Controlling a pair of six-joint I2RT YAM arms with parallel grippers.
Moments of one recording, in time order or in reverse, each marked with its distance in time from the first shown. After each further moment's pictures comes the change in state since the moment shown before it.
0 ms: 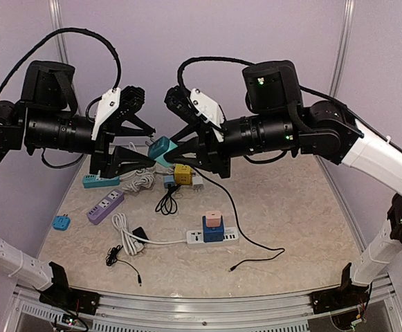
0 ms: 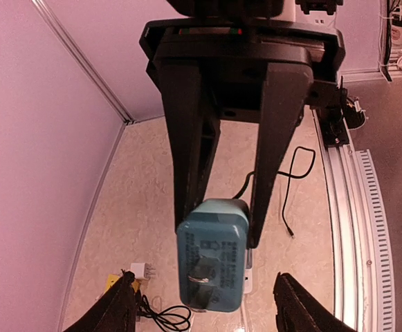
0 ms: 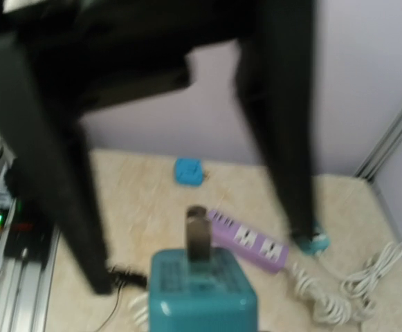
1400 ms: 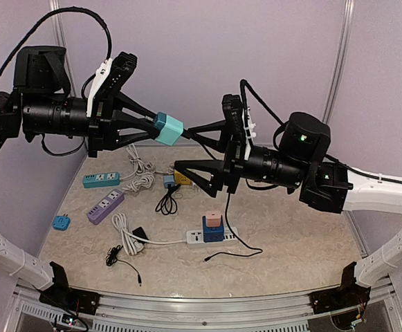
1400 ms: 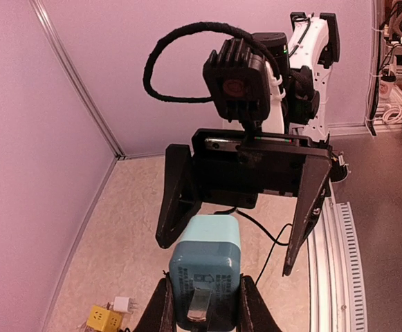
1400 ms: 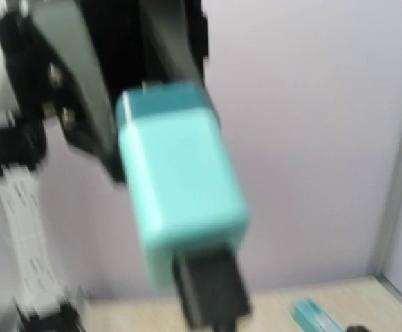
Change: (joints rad) left arm 0.015 0.046 0.107 0.052 0.080 -0.112; right arm -0.044 -0.238 -0.678 0.864 -0.060 0.276
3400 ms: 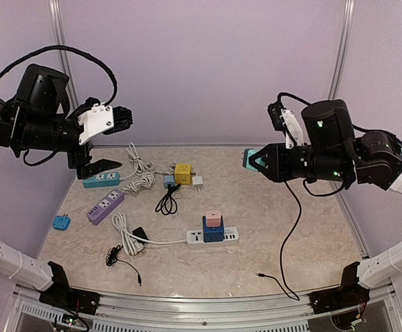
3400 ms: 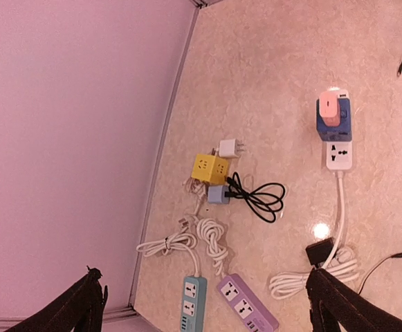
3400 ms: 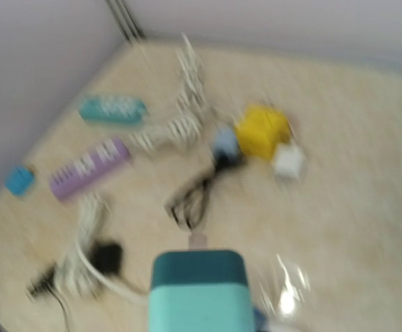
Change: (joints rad) left arm 0.067 -0.050 -0.039 -0.281 -0.477 0.338; right arm -0.030 -0.153 0.231 -0.988 0.603 0.580
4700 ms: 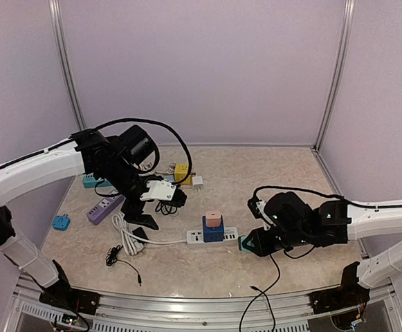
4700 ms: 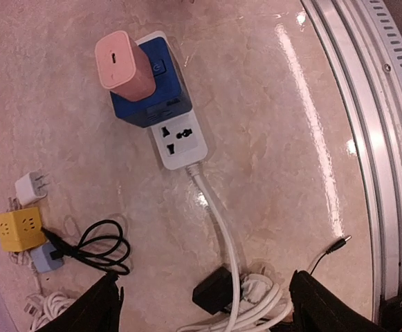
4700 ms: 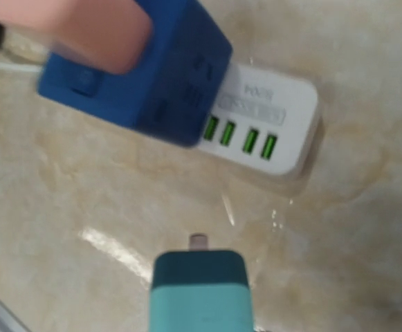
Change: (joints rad) left arm 0.106 0.232 -0.393 0.076 0.425 0.243; right arm 0.000 0.012 -0.654 0.256 -0.233 0.153
